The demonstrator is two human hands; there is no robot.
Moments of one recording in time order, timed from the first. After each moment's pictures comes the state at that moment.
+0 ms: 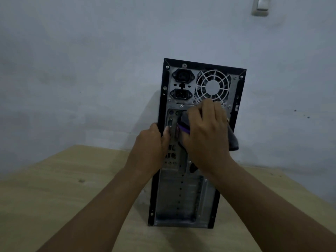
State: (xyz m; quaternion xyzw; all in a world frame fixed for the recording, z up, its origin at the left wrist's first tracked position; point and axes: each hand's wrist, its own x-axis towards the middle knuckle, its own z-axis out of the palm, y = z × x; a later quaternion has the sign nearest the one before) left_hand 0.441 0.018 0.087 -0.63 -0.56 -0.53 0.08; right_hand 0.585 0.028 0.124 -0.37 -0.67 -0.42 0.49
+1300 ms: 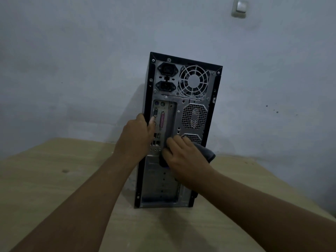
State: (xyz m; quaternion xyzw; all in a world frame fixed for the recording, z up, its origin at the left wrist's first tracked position) left_hand 0.452 0.008 0.086 -0.62 -0.57 -0.53 0.09; right_hand 0.619 0.013 0.059 -0.27 -0.81 -0.47 0.19
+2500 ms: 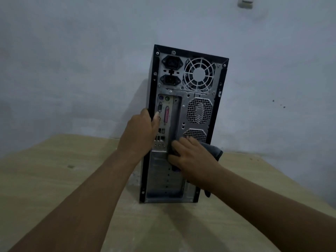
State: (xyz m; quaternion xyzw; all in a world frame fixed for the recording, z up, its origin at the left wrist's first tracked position) left_hand 0.451 0.007 0.084 -0.64 -0.55 -0.53 0.09; right_hand 0.631 0.011 0.057 -0.26 -0.86 -0.40 0.16
